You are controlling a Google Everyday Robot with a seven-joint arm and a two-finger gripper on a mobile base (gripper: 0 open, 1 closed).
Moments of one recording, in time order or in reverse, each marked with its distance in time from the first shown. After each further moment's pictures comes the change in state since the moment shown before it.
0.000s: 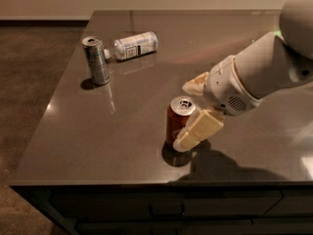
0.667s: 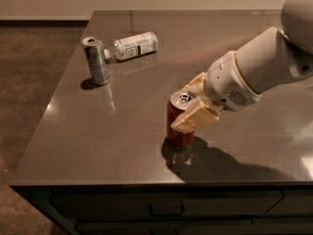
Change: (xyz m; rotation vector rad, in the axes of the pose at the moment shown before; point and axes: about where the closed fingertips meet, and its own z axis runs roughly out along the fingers) arm -0.006 -0.007 -0.003 -0.008 -0.029 -0.011
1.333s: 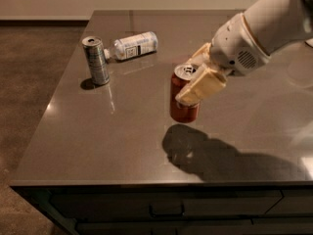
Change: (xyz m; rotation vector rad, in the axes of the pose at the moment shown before) arm -0.026 -0.034 -0.034 -0.020 -0.012 -0.014
